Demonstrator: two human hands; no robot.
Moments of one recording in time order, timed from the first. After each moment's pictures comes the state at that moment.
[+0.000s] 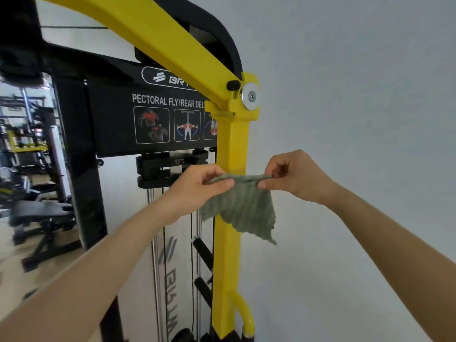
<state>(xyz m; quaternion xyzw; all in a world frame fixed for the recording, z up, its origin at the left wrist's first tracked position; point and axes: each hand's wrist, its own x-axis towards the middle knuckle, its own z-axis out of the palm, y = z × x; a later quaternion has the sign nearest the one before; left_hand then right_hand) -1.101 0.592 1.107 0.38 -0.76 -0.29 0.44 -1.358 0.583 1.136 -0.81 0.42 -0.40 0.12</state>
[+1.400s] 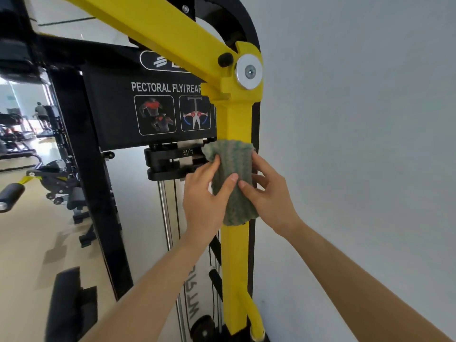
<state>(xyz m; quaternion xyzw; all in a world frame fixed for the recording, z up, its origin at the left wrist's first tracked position) -1.149 0.542 1.032 0.47 -0.60 -0.01 0.64 -1.298 0.537 1.051 -0.70 0.28 -0.59 0.29</state>
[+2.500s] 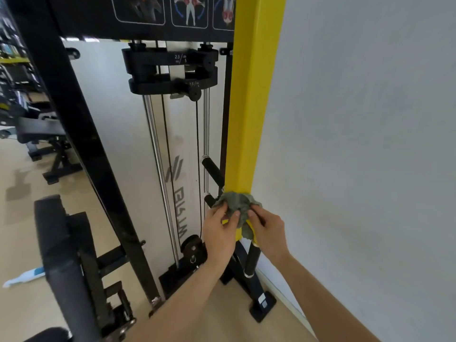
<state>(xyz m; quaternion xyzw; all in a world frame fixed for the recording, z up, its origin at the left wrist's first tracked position) -1.169 0.594 0.783 0.57 -0.52 -0.28 0.57 -1.295 0.599 0.806 -0.62 0.57 -0.48 0.26</state>
